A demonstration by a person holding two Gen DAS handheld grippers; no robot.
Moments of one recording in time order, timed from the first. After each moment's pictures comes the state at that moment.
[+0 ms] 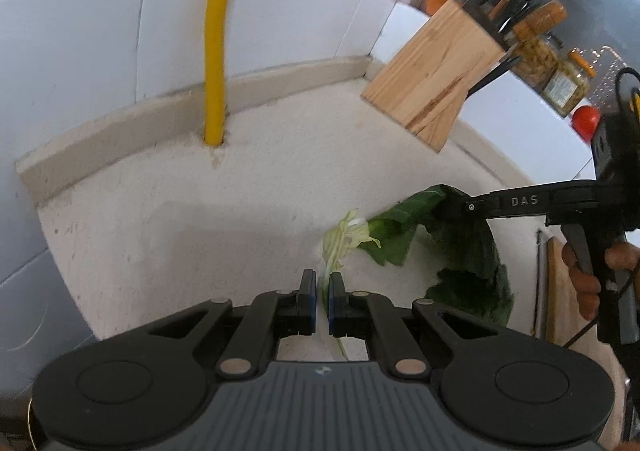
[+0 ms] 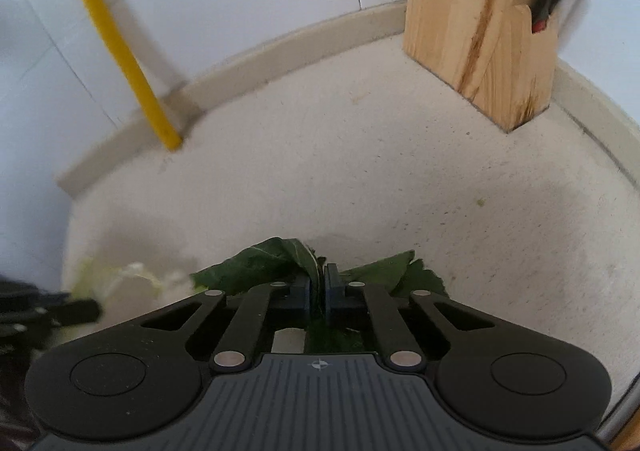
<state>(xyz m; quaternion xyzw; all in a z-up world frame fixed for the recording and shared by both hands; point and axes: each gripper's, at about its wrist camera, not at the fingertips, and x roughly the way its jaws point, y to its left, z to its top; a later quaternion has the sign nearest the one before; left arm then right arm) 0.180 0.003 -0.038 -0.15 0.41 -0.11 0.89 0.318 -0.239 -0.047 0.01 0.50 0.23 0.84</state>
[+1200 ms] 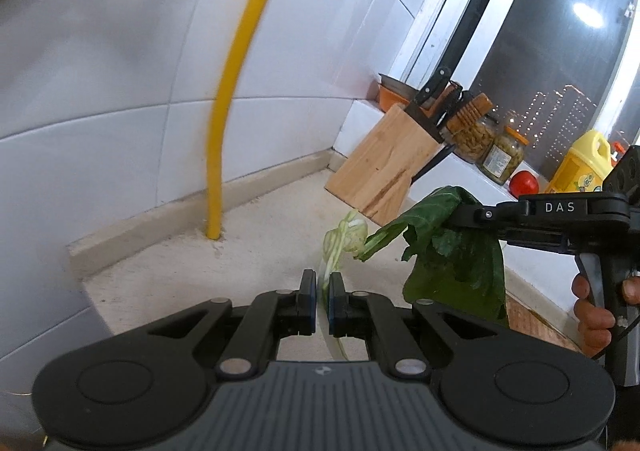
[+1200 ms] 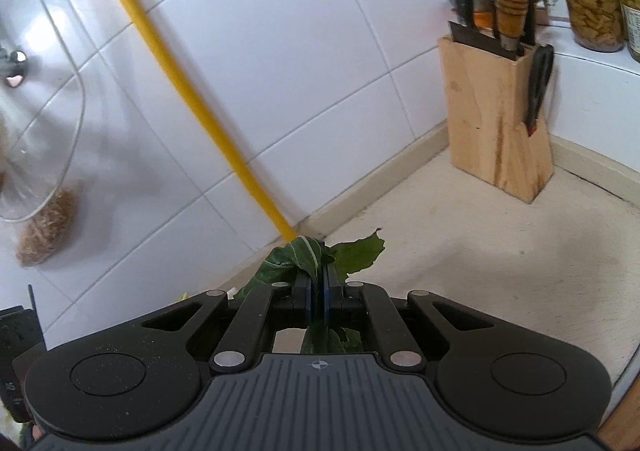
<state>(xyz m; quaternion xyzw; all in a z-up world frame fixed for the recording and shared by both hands) 0.121 0.044 0.035 -0.16 0.30 -0.14 0.93 0.234 -0.227 0.069 0.14 0.37 0.26 0.88</state>
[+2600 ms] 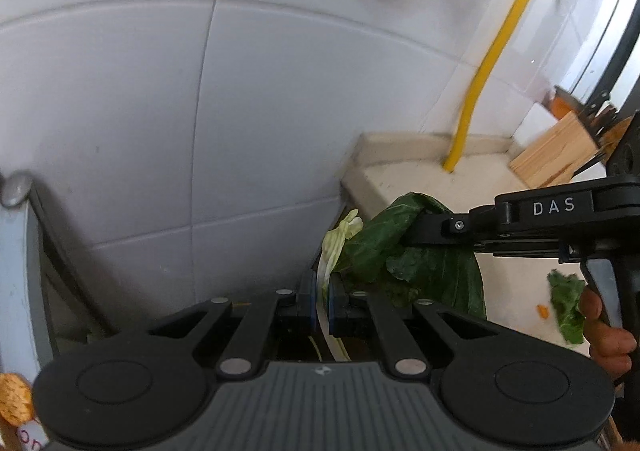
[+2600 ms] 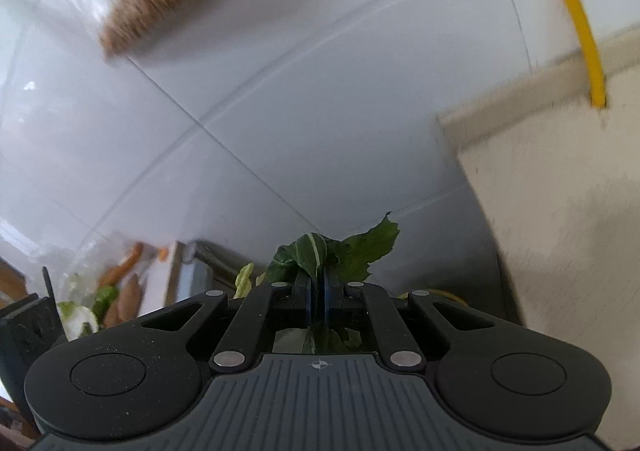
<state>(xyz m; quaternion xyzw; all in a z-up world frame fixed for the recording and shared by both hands) -0.019 0.199 -0.045 -0.21 0.35 0.07 0.91 0.159 0.033 -0.023 0.08 0.50 0.43 0.75</state>
